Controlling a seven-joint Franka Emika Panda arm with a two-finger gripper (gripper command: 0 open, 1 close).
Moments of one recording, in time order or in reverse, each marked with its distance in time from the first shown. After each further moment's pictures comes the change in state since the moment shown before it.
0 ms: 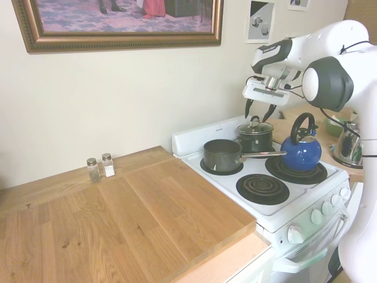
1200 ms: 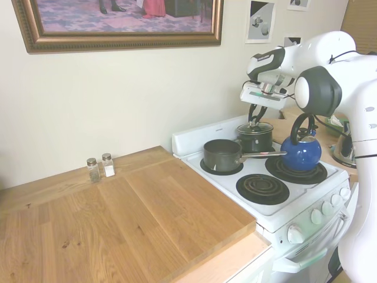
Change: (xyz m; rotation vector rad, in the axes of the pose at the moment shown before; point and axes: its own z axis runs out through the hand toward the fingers) arm 0.012 -0.012 0.021 0.011 0.042 0.079
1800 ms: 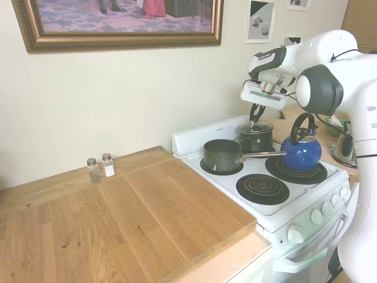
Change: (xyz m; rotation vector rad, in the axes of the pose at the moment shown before) arm -0.001 0.005 -0.006 0.031 -0.004 0.023
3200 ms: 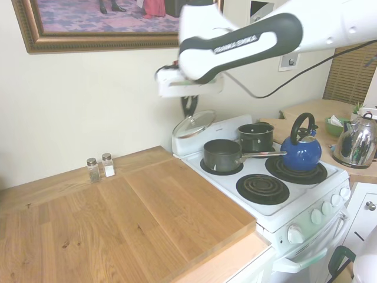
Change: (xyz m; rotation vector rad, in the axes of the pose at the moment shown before) arm -0.506 -0.007 -0.079 -0.023 0.209 -0.451
